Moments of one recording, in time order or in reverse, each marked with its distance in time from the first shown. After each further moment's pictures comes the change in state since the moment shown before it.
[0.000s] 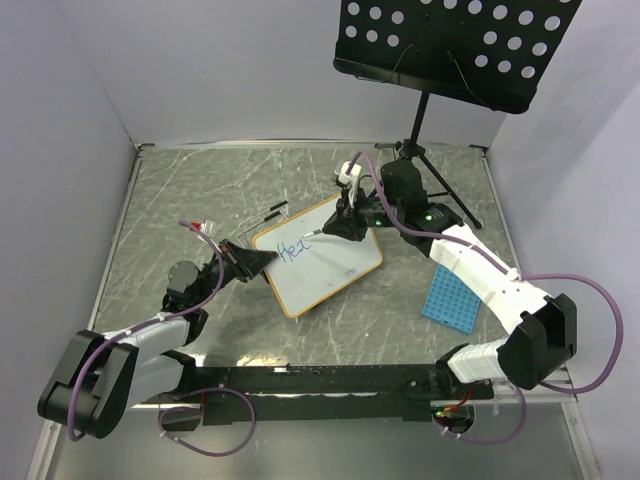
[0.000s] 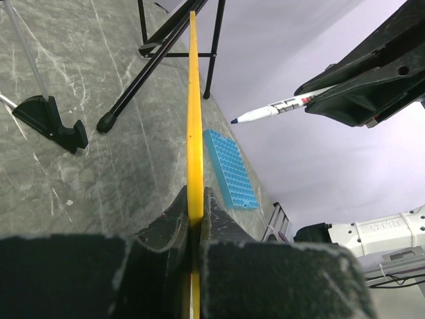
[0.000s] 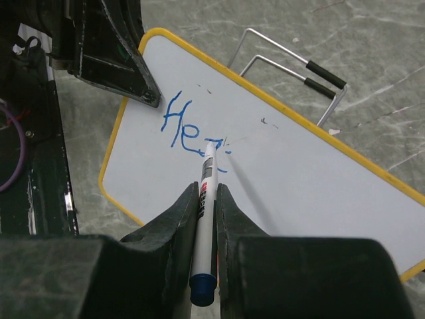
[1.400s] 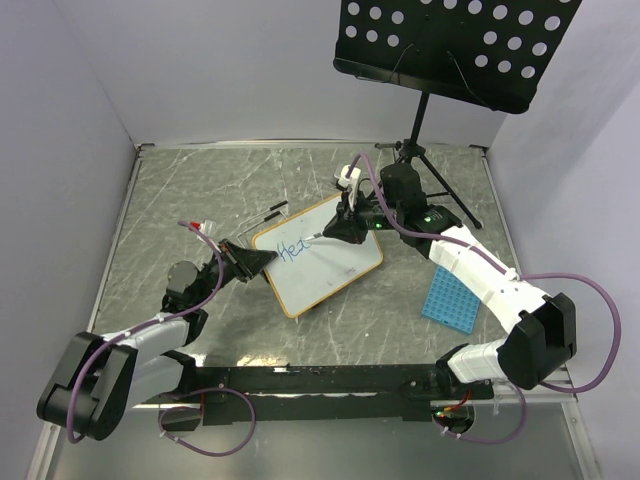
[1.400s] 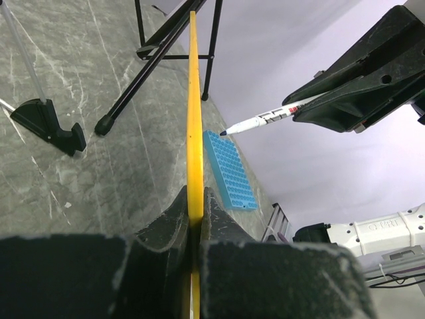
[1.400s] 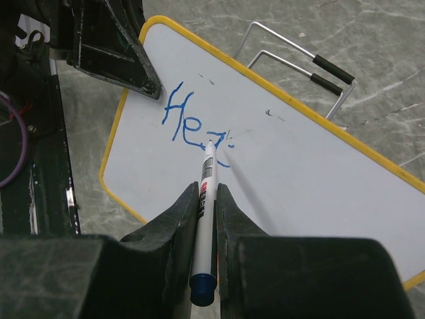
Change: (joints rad) left arm 0.000 -0.008 0.000 0.000 0.000 0.000; right arm -0.005 -0.003 -0.027 0.012 -0.018 -0.006
